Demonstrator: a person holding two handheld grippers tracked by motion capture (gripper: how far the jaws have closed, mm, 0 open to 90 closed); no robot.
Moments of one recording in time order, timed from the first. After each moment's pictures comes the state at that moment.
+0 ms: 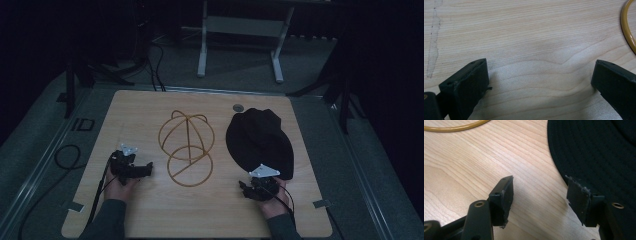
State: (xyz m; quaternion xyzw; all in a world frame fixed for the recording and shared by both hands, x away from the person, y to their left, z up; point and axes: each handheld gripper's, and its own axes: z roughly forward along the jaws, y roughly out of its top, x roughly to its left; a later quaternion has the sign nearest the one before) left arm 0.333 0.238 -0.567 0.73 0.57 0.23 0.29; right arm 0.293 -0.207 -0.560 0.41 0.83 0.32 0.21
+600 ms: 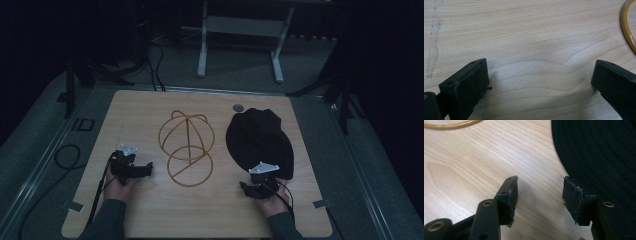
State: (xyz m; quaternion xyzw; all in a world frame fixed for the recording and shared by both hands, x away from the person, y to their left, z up) left arm 0.333 0.238 -0.567 0.73 0.57 0.23 0.29; right arm 0.297 -0.206 -0.551 0.42 0.84 0.30 0.16
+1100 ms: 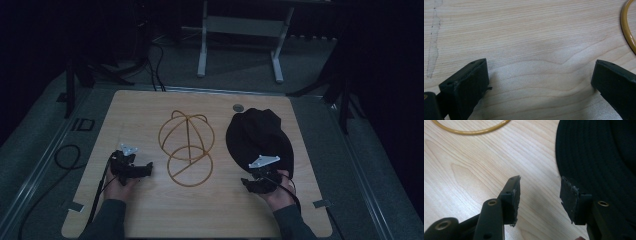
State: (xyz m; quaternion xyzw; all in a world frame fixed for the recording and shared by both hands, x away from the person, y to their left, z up) left arm 0.333 0.238 -0.567 0.73 0.57 0.23 0.29; right arm 0.305 -0.207 -0.515 0.38 0.87 0.28 0.15
